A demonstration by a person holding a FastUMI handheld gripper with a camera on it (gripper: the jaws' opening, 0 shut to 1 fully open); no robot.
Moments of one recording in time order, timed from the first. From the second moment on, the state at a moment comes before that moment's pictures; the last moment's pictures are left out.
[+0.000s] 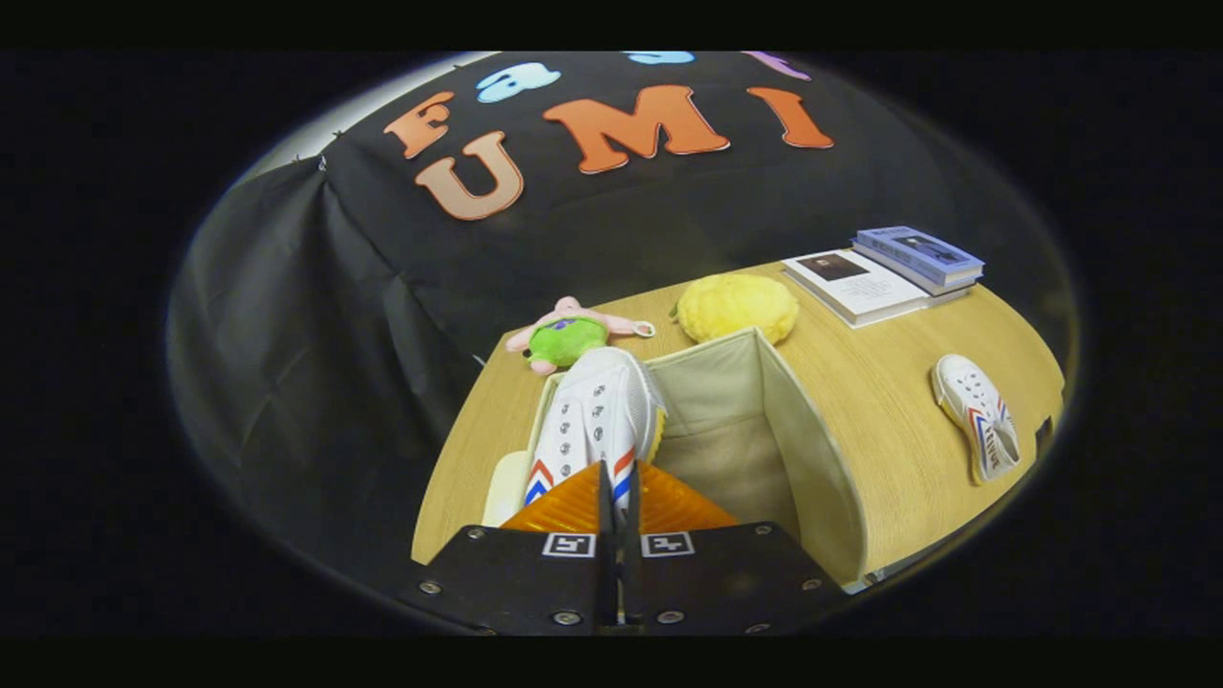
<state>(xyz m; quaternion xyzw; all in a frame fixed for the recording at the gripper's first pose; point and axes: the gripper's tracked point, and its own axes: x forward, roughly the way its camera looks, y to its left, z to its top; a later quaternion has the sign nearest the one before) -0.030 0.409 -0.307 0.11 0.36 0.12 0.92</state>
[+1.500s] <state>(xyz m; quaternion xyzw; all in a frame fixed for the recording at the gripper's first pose) -0.004 0.088 -0.281 0.04 0.29 -0.05 0.96</state>
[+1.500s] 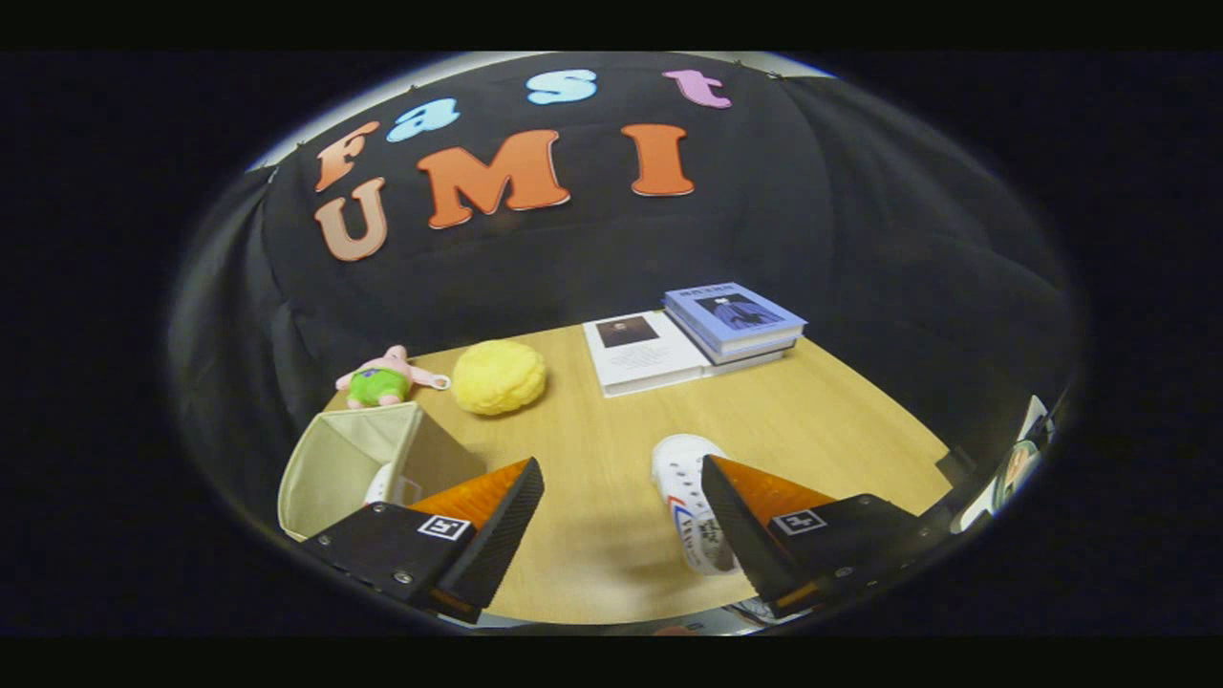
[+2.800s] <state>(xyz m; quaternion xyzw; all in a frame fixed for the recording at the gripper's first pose) -0.019 0.001 -0.436 0.04 0.46 -0.06 0.88</state>
